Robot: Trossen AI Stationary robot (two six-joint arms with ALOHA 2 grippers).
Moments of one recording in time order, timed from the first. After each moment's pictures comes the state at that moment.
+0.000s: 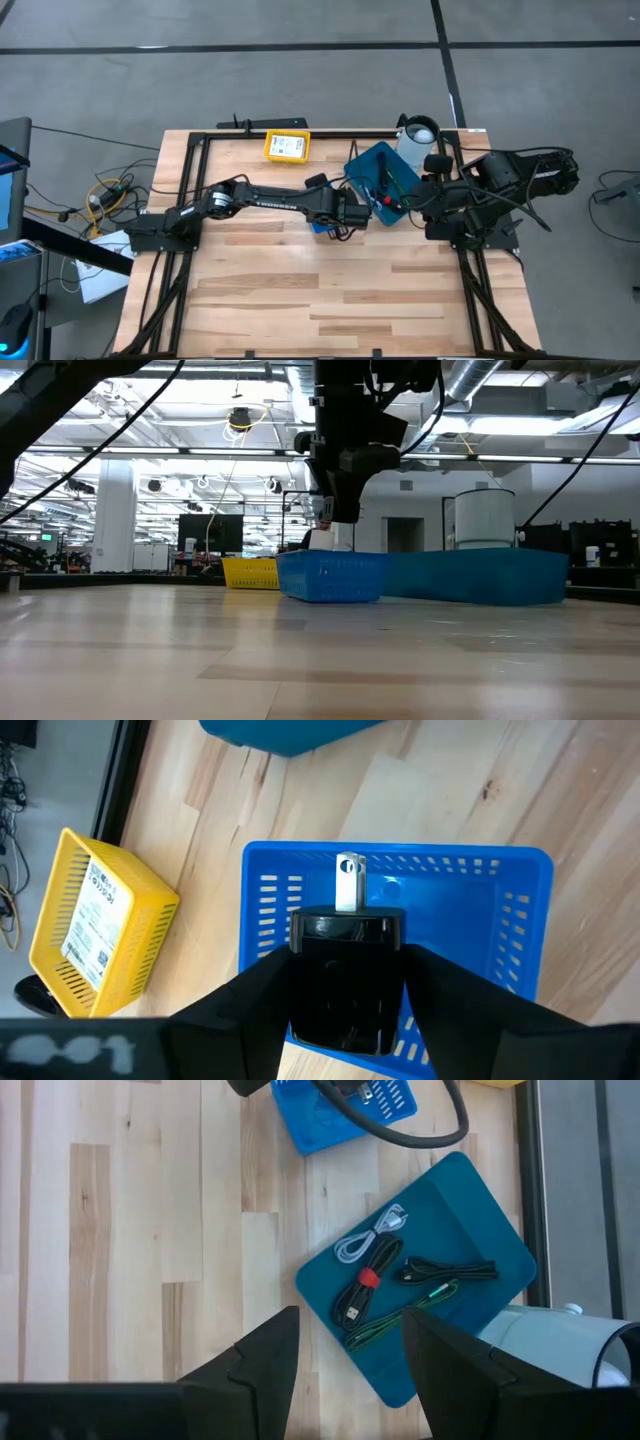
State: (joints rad) left arm -0.06 2.33 2.22 -1.38 -0.54 -0.45; right arm 0.31 1.26 1.59 -1.57 0.32 0.18
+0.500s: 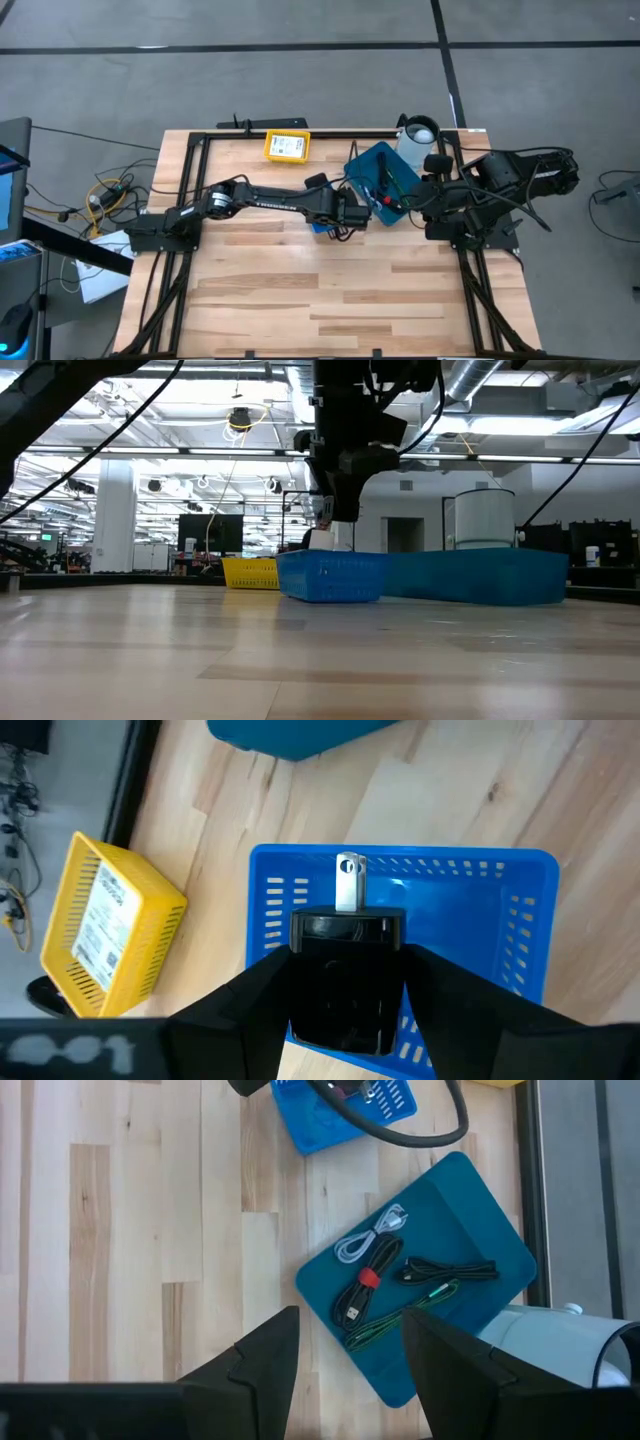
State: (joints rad) left arm -0.07 2.33 2.22 -1.38 -0.55 -0.45; right arm 0.31 1.26 1.59 -1.57 0.32 0.19
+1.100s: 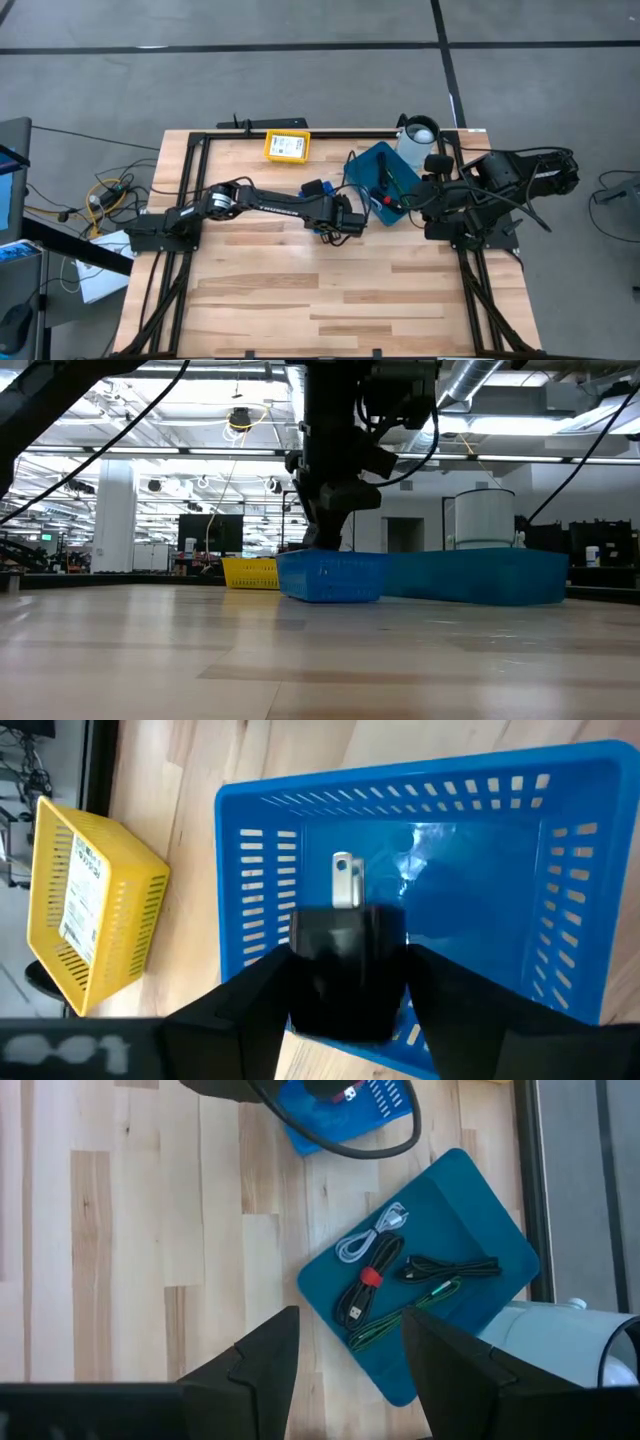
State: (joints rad) left arm -0.07 2.32 2.07 -1.34 -0.56 -0.46; right arm 0.31 1.26 1.59 -1.57 0.32 0.21
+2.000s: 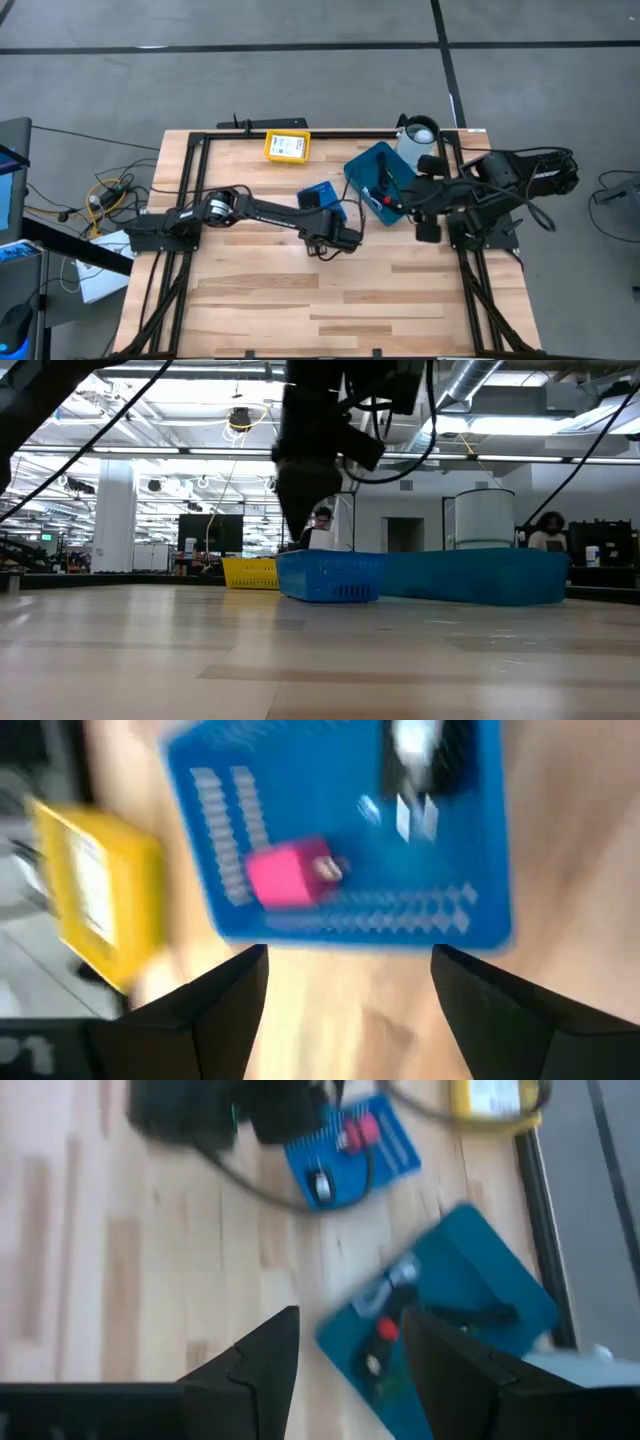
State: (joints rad) left arm -0.15 2.32 2.10 -1.51 -0.53 -0.36; right arm 0.31 1.26 1.59 -1.45 0.32 0.20
